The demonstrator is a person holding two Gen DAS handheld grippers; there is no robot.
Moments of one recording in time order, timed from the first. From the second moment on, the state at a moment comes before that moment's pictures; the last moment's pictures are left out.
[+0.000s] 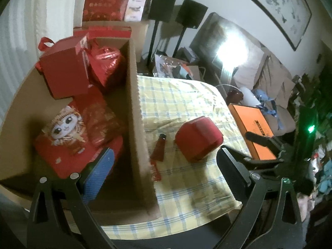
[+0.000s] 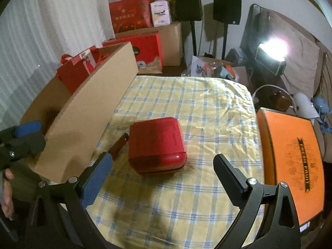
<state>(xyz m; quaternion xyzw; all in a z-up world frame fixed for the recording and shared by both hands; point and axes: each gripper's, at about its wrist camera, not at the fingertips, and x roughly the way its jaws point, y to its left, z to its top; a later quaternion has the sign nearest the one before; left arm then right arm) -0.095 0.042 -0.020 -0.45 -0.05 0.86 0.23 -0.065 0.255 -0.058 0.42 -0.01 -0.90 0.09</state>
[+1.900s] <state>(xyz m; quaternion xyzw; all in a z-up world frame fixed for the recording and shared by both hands) -0.075 0.082 0.020 -0.42 -0.02 0.86 0.28 -0.079 0.290 -0.079 0.45 -0.09 -0.89 0.08</state>
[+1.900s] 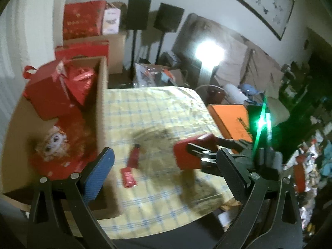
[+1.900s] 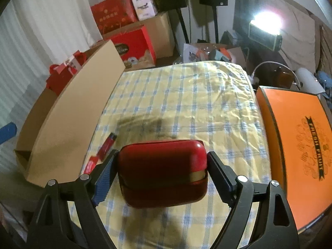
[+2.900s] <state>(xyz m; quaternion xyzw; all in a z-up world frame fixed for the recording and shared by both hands) -0.111 0.154 -0.046 -0.52 -0.06 0.80 0.30 -0.054 0.304 -0.099 0.44 -0.15 -0.88 0.13</state>
